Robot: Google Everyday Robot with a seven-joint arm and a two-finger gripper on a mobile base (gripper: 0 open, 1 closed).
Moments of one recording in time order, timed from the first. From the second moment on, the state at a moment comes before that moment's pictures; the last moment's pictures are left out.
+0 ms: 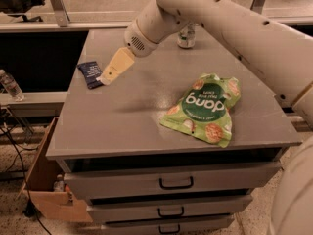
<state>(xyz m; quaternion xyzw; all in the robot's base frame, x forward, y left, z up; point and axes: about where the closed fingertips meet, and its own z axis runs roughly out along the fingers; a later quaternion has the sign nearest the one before) 0.648 0.099 0.899 -0.54 0.76 0.20 0.31</state>
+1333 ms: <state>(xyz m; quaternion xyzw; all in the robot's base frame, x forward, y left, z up) 0.671 0.155 0.879 -0.52 0.74 0.21 0.37</state>
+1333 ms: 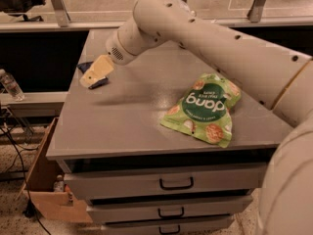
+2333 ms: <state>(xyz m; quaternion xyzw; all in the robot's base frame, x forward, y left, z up) 0.692 0.182 0.838 -0.48 0.76 0.22 0.38</state>
